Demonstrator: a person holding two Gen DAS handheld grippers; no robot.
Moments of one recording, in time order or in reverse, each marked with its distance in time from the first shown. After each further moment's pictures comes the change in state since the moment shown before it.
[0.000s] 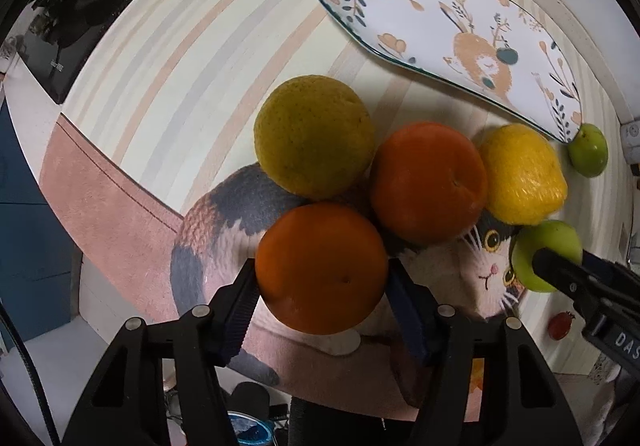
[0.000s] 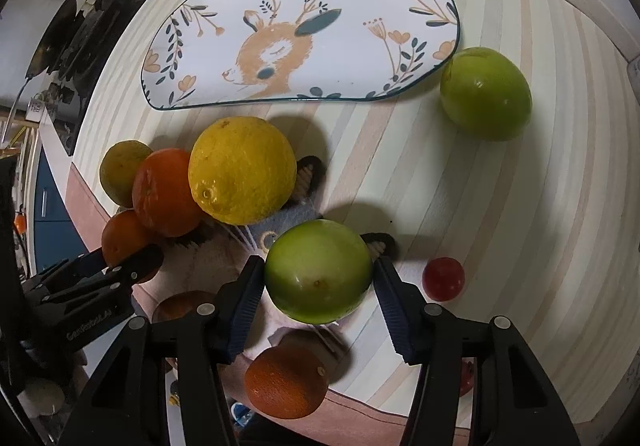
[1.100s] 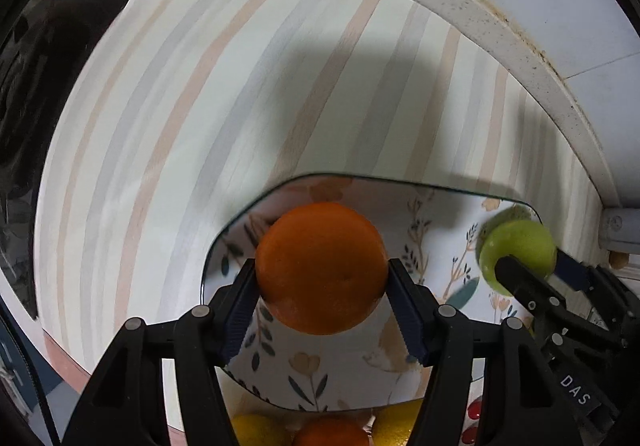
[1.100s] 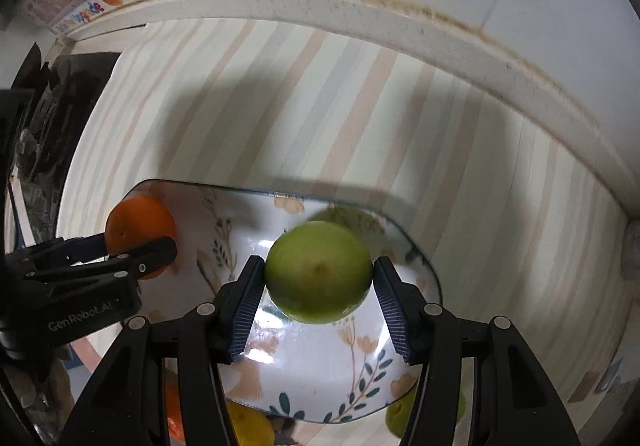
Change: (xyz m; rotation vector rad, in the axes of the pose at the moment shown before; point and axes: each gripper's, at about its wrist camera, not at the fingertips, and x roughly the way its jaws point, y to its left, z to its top) left arm 0.002 -0.046 0.215 0.095 0.058 -0.084; right arm -0.009 -0.007 0.212 -0.023 -0.087 -0.101
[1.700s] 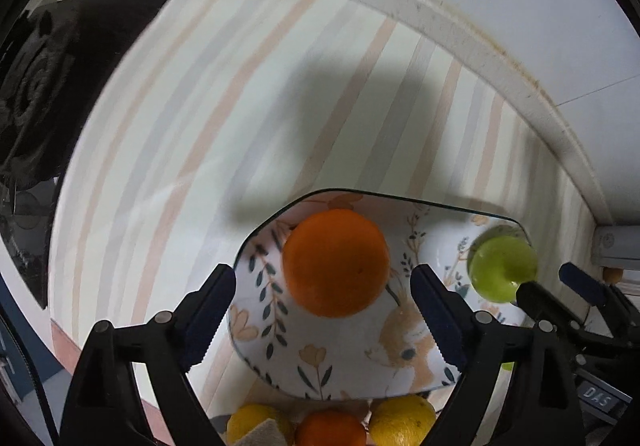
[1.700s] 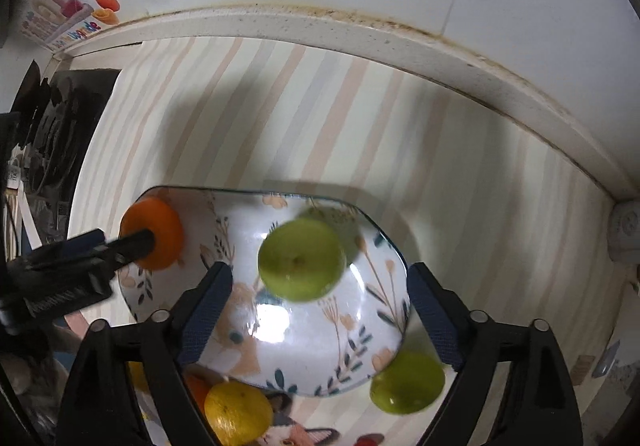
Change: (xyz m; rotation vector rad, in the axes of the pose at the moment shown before) left arm -0.033 0.026 -0.006 -0.059 -0.069 0.002; right arm -0.031 -0.019 -0.011 0.061 -0.007 0.023
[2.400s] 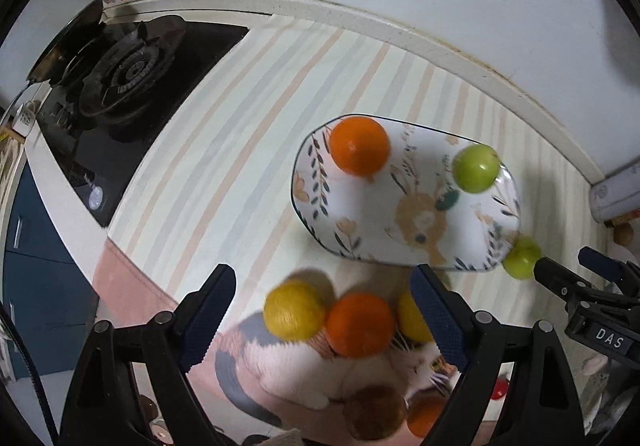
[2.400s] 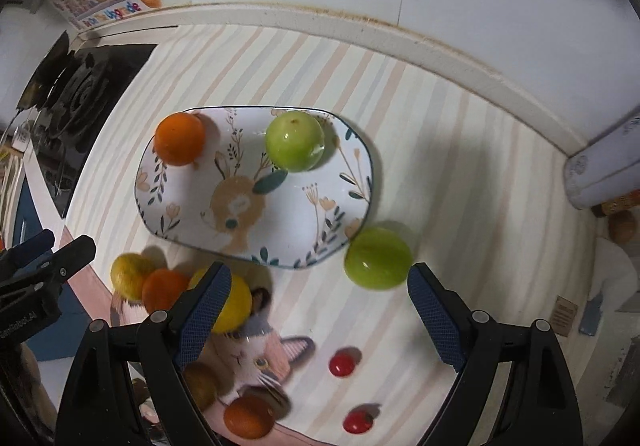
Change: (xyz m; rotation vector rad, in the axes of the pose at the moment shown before) left arm -0.089 -0.020 -0.138 -0.001 -0.223 0.112; right arm -0.071 -0.002 -0.121 -0.077 -0.116 -0.051
